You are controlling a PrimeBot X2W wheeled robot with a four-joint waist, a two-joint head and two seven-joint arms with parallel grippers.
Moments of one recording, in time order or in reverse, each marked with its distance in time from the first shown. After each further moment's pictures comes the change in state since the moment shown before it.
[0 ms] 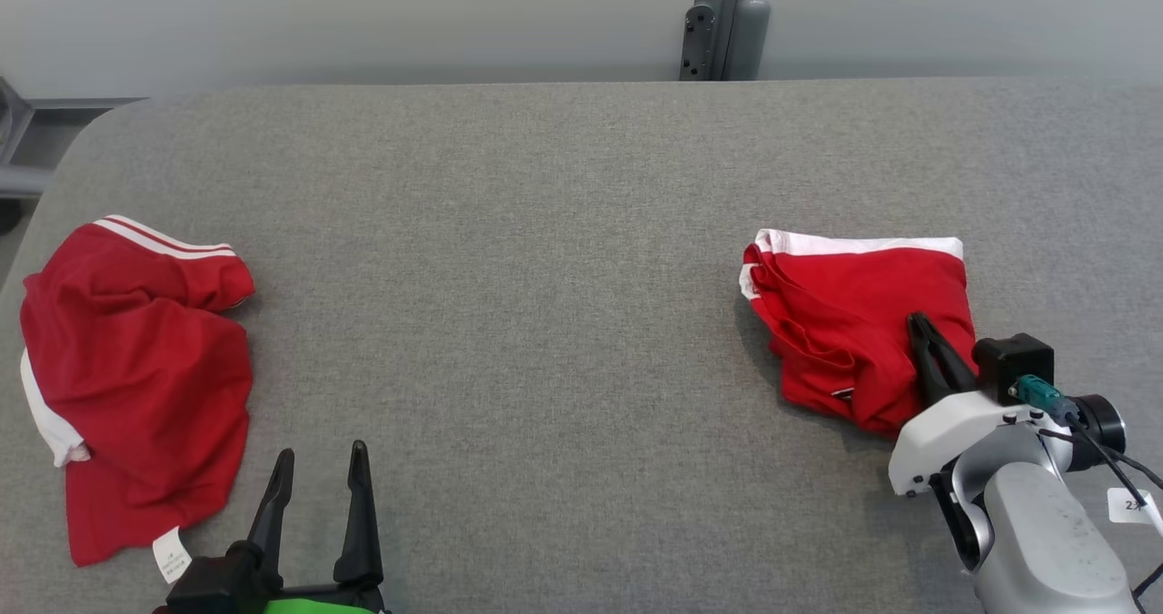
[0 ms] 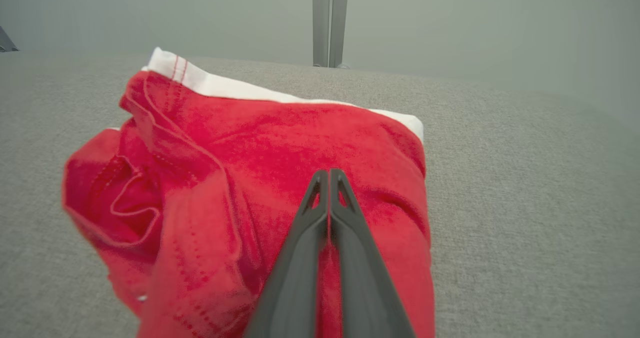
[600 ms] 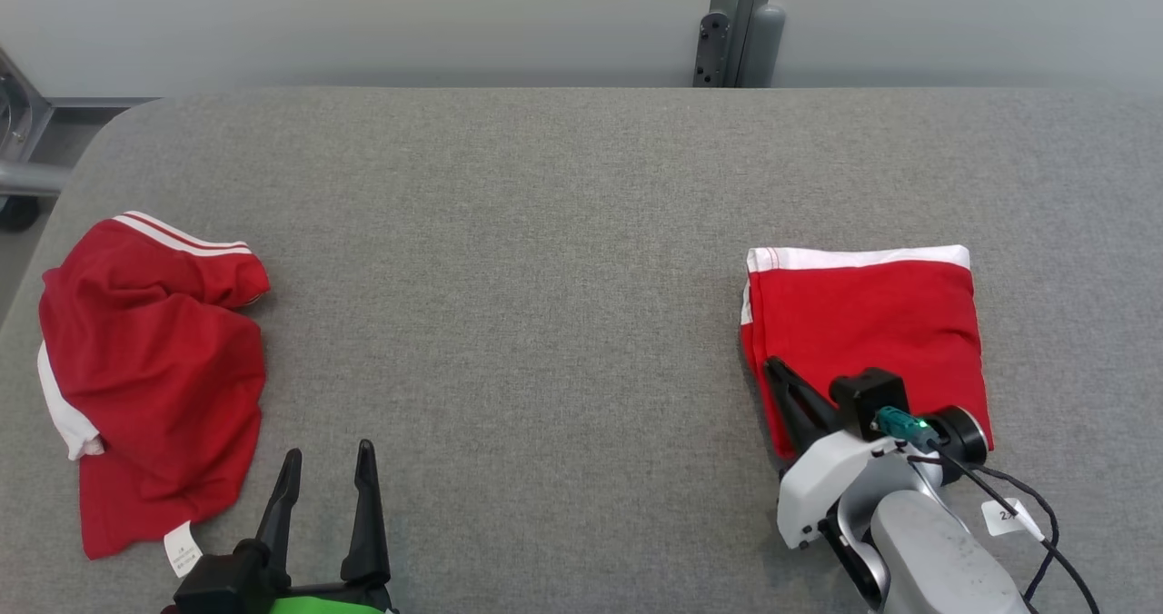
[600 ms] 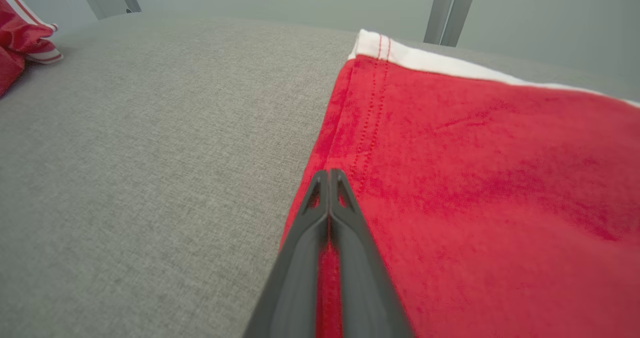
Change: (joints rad) left arm -0.006 0.000 -0.017 0.006 -0.016 0.012 0.000; right arm -0.007 0.062 0.272 0.036 0.061 0.000 0.000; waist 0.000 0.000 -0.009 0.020
